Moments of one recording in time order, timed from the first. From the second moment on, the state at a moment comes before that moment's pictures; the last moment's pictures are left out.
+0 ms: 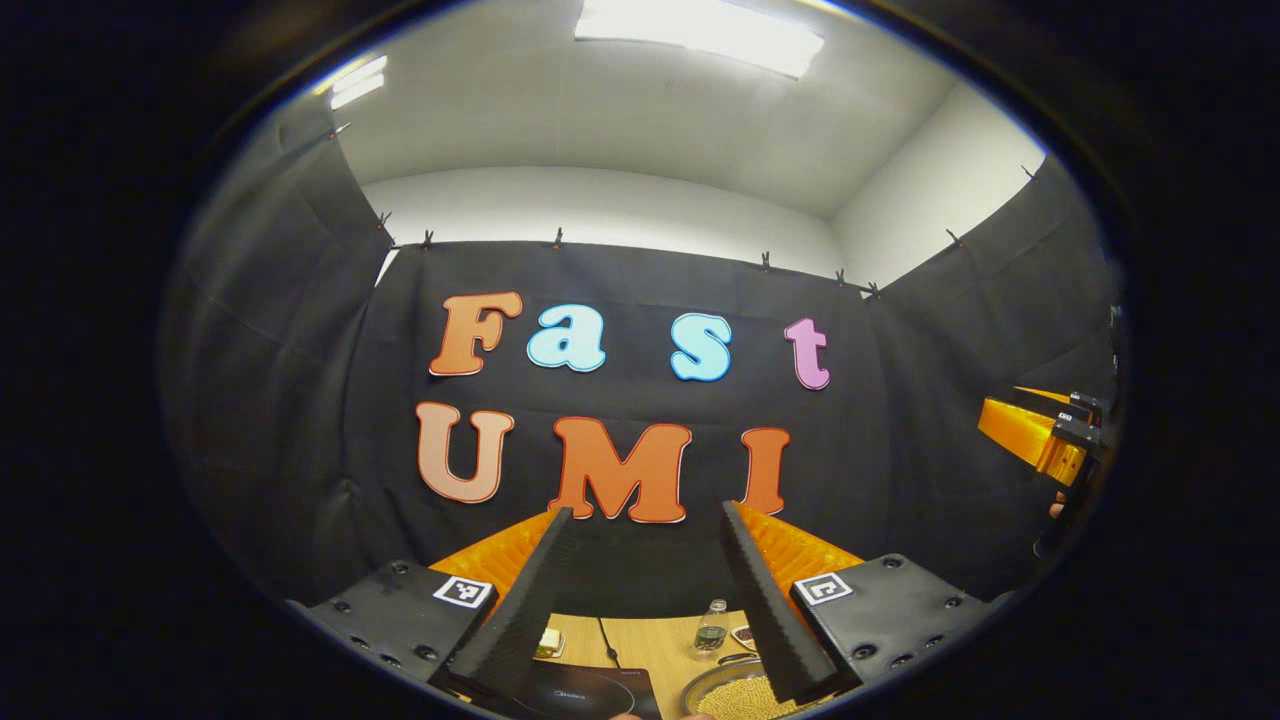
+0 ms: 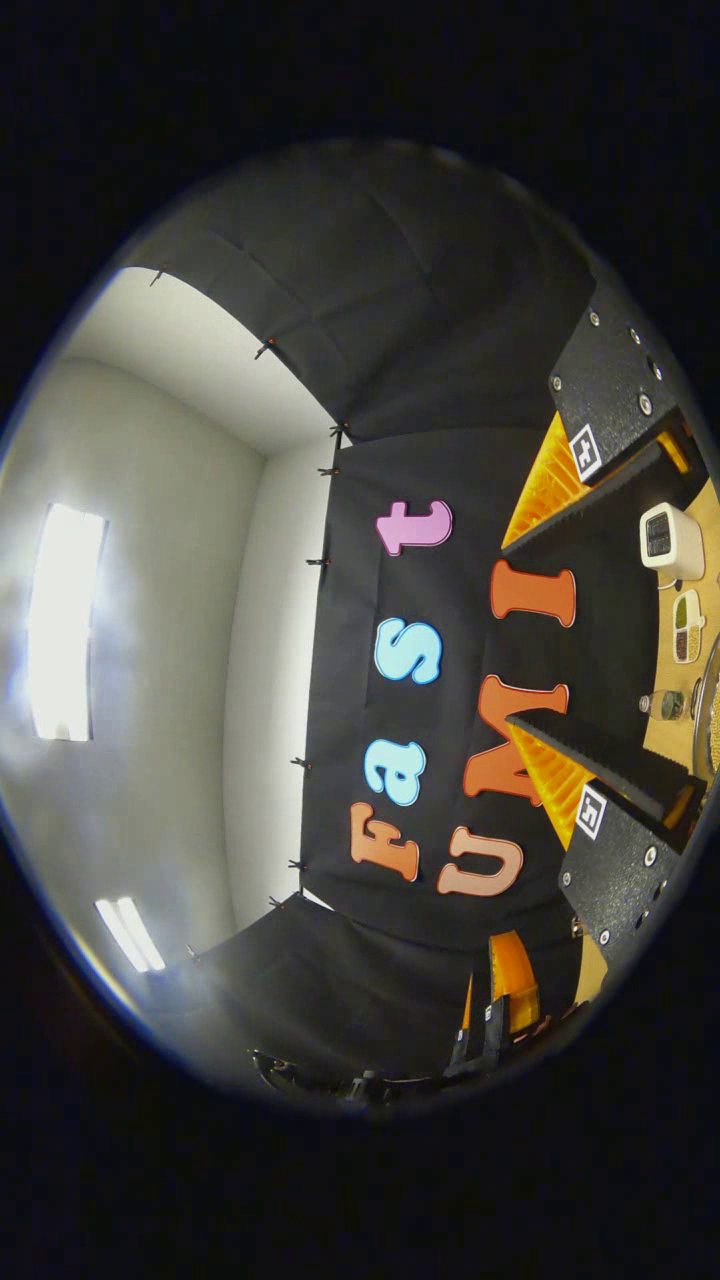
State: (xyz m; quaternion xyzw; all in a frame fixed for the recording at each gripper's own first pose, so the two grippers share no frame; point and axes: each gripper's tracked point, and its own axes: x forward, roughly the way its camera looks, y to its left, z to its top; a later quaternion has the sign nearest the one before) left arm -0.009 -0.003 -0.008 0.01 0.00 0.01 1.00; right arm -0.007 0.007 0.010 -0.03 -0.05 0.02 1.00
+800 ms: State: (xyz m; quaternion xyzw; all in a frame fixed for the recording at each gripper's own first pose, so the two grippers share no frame) left arm -0.009 -0.003 -0.017 0.00 0.00 0.01 1.00; right arm -0.001 0.000 -0.013 -0.01 -0.02 0.02 1.00
